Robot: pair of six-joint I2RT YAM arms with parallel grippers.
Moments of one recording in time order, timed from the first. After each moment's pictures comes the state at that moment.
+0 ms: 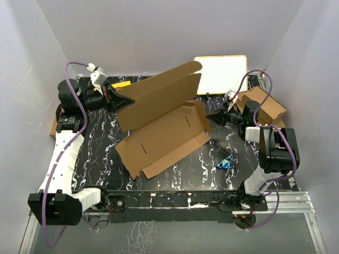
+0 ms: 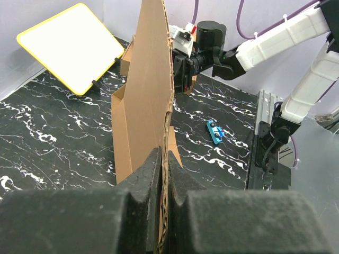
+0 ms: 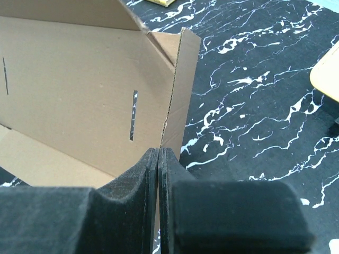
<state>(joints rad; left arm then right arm) -0.02 1.13 1.14 -0.05 1.19 -0.18 -0.08 1.69 0.69 0.80 -1.13 0.00</state>
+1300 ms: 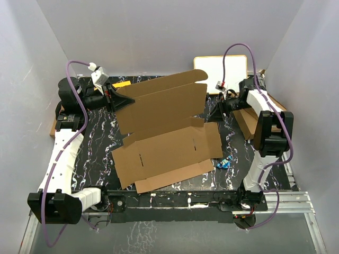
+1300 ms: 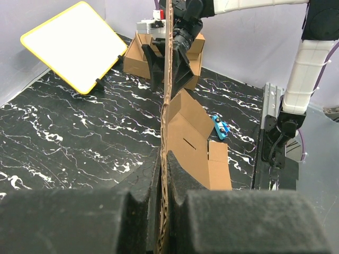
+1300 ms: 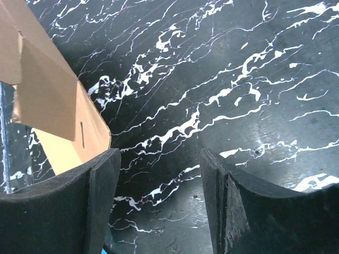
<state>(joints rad) -0.02 1.14 1.18 -0.14 1.18 -0.08 -0.09 1.93 1.48 -0.92 -1.13 -0.91</state>
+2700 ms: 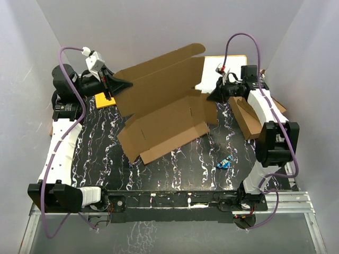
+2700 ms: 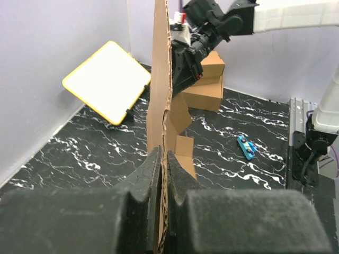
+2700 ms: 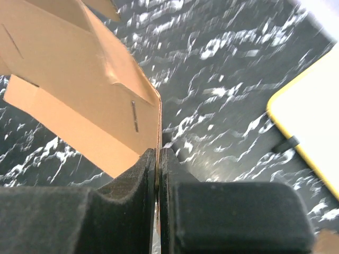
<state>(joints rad) -0.02 1.24 1.35 -0.06 1.15 -0.10 -0.03 1.79 1.52 -0.63 -1.00 -0.59</state>
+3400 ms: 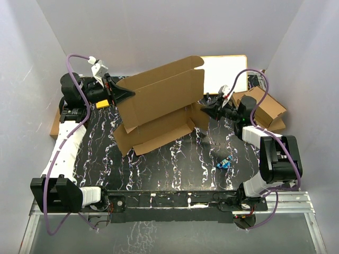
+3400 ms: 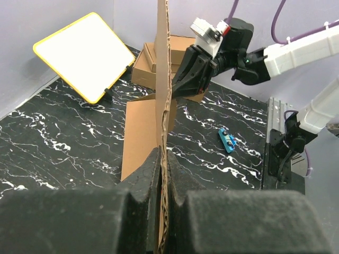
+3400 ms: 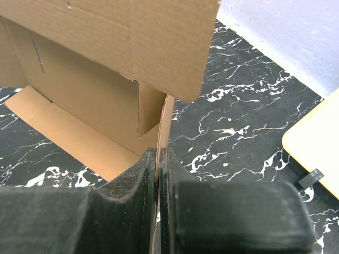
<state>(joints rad) -0.02 1.25 1.19 0.07 1.18 -0.20 0.02 1.56 0.77 0.69 -1.02 -0.10</state>
